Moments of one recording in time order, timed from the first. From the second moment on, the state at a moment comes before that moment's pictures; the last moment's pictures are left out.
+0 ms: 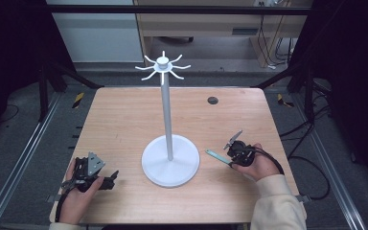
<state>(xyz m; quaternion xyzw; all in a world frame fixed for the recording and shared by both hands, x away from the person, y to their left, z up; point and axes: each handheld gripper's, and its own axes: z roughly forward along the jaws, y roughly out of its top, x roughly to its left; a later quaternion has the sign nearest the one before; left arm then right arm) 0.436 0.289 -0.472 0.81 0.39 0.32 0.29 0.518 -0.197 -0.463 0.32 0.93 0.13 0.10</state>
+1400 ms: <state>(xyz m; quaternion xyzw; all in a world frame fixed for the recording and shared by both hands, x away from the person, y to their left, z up) 0.436 0.289 -0.472 0.81 0.39 0.32 0.29 0.522 -0.202 -0.445 0.35 0.91 0.20 0.10</state>
